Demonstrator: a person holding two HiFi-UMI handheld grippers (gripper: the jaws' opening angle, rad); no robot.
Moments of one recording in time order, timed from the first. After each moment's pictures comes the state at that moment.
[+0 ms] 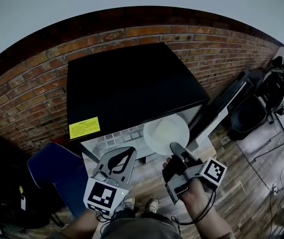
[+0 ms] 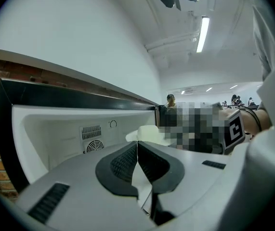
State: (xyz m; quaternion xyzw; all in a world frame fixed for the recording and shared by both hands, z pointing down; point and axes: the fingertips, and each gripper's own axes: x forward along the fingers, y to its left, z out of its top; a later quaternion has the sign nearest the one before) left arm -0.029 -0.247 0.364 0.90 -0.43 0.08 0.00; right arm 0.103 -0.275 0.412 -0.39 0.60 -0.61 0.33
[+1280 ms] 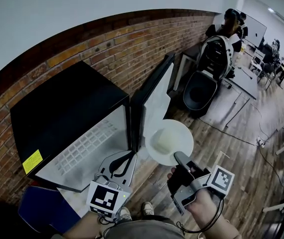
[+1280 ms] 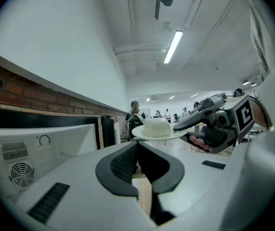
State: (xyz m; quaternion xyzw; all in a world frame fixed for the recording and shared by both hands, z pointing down) left arm 0.144 -0.231 0.347 0.97 -0.22 0.06 -0.04; right arm 0.270 -0.172 0.371 -0.51 0.52 -0.51 0.45
